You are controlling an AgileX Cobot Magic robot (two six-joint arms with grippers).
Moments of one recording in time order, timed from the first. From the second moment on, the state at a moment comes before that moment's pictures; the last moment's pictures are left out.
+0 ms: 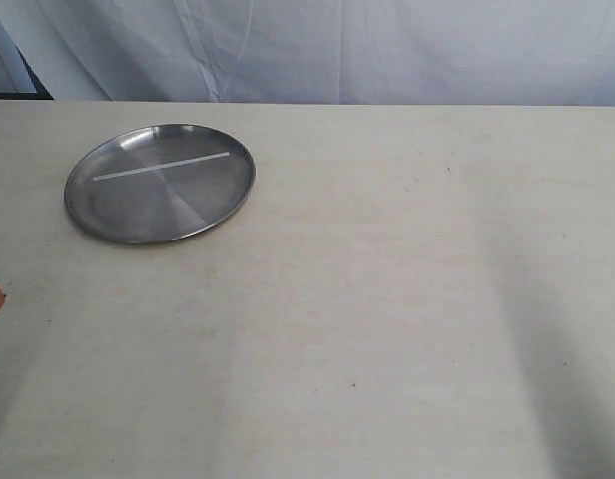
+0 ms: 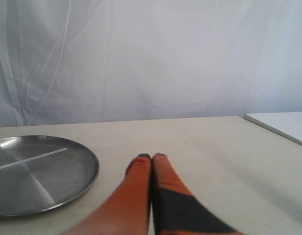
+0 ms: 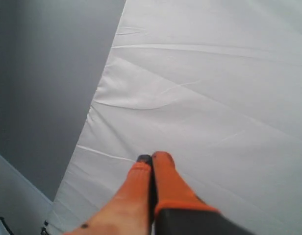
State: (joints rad) left arm -0.14 0.00 -0.01 1.66 -0.43 -1.88; right arm -0.02 0.03 -0.04 0.42 -0.49 0.68
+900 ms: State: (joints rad) left arm -0.14 0.00 -0.01 1.66 -0.43 -1.88; right arm 0.44 1.95 -1.60 -0.20 0.56 0.01
